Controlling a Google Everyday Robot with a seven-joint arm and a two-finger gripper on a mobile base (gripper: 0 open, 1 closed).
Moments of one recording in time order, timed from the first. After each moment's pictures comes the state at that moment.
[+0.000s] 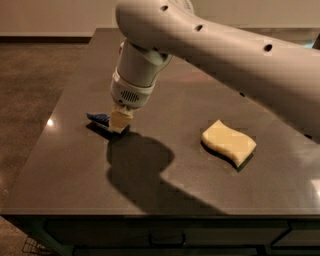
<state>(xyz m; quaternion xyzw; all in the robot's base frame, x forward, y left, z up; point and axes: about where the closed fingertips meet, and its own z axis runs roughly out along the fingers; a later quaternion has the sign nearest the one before) 0.512 0.102 0.863 -0.67 0.71 0.13 0.16</state>
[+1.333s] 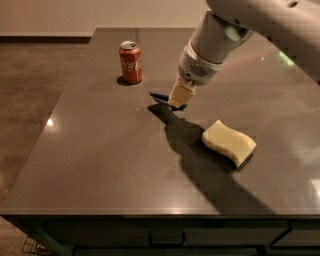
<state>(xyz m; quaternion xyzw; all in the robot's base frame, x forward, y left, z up) 0.565 -0.044 0.896 -0.59 0.78 0.09 0.19</state>
